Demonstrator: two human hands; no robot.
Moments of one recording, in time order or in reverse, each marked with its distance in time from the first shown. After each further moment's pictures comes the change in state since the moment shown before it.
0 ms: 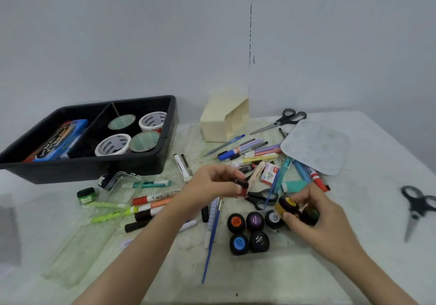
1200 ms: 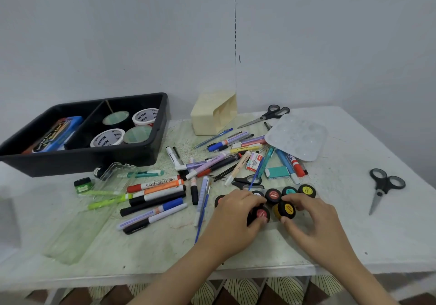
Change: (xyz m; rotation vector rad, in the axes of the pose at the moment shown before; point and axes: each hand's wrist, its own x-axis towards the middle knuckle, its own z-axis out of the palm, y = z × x) left_hand -0.035 -0.057 0.090 0.808 0.155 0.570; right_hand -0.052 0.025 -0.014 -0.201 0.029 -0.065
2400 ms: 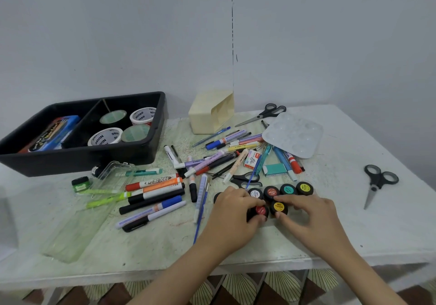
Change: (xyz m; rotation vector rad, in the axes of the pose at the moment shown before) left_hand -0.002 0.004 0.000 0.033 -0.012 -0.096; right_hand 0.003 -0.005 -0.001 -0.090 -0.014 0.034
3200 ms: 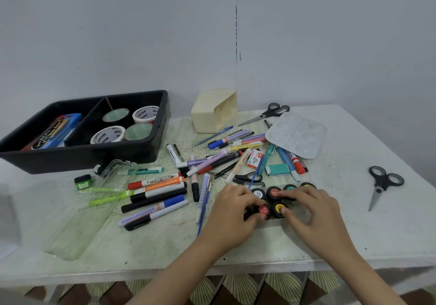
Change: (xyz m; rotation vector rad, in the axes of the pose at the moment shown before) left_hand 0.001 -0.014 0.006 -0.068 0.060 0.043; right_hand 0.004 0.005 0.005 -0.088 0.051 -0.021
